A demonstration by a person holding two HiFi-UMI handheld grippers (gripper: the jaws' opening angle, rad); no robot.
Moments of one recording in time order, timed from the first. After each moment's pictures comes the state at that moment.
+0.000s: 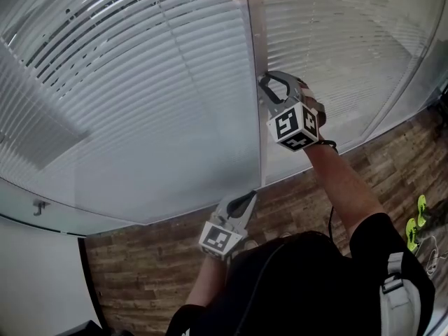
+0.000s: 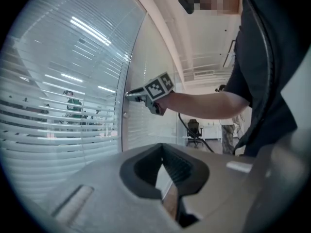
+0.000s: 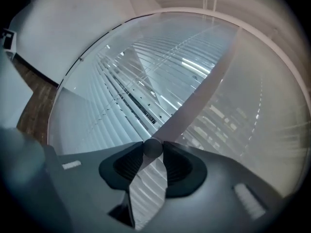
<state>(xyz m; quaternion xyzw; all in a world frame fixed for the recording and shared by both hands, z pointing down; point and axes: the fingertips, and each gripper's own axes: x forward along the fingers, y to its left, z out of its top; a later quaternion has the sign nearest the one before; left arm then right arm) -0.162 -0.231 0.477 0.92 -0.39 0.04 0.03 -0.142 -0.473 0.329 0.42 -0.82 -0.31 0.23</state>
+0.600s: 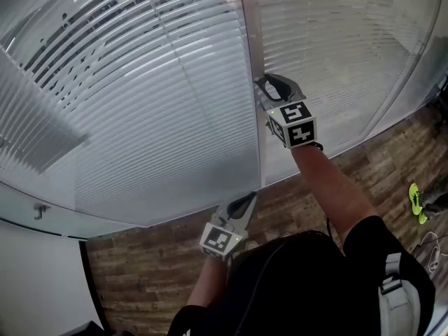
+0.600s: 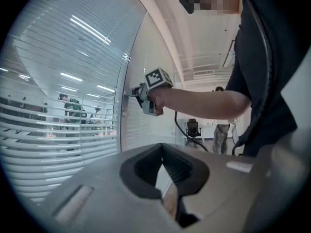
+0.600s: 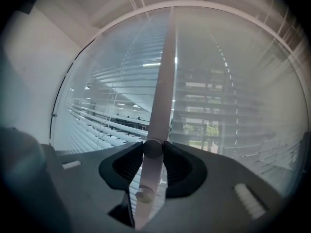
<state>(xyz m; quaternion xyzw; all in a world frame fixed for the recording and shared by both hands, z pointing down) -0.159 -0.231 0.485 0.92 -0.39 0.04 0.03 -0.131 -0.485 0.335 0.47 -0.88 -0.05 0.04</state>
